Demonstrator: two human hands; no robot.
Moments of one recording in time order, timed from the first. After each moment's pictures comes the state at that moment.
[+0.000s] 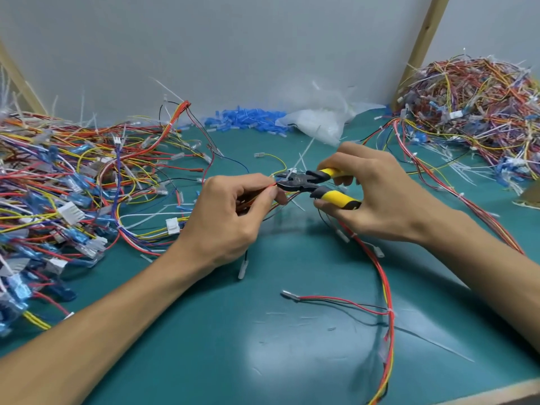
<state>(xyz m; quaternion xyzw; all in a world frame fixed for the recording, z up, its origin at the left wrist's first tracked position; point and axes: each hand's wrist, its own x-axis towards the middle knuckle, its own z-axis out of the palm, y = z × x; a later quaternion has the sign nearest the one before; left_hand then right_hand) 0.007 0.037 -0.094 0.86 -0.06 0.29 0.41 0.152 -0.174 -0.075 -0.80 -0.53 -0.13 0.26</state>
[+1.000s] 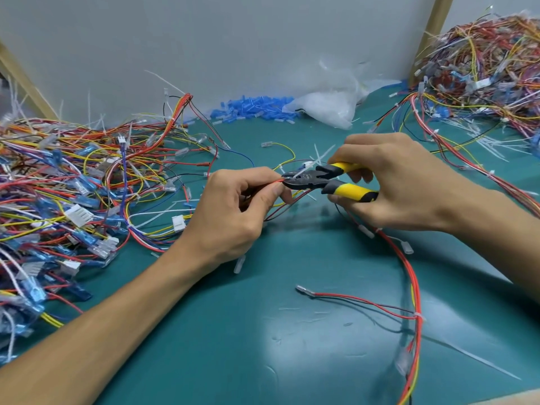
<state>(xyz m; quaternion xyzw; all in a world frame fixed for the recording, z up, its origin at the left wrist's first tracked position) 0.005 0.040 -0.092 0.87 -0.05 0.24 0.43 0.147 -0.178 -0.068 -0.80 -0.55 -0.12 0.21</state>
